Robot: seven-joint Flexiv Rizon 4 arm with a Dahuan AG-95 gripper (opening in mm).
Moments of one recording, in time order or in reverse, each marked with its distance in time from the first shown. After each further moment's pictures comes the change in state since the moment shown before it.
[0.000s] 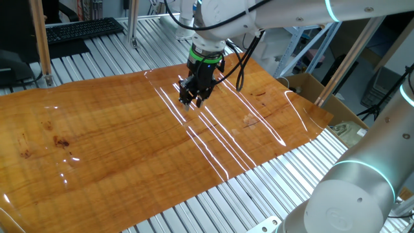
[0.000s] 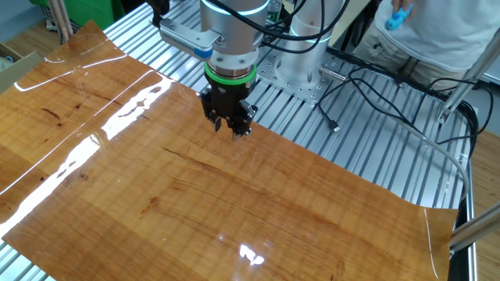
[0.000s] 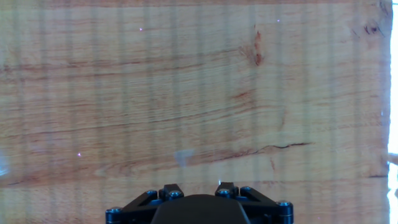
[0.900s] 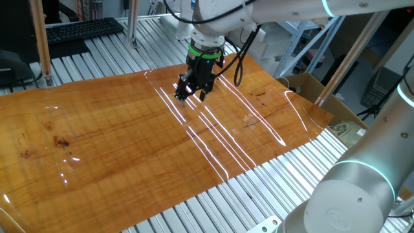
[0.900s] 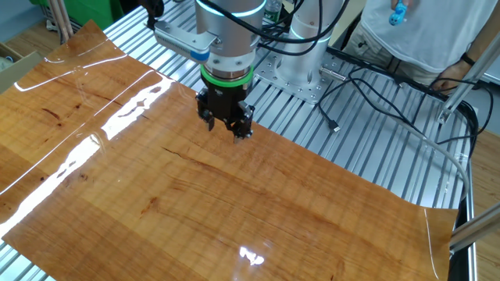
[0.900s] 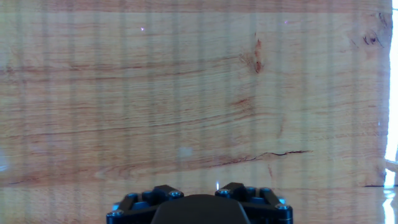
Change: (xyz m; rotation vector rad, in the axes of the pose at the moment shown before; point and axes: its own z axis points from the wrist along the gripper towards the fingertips) arm -0.009 0.000 -0.004 0.002 -0.012 -0.045
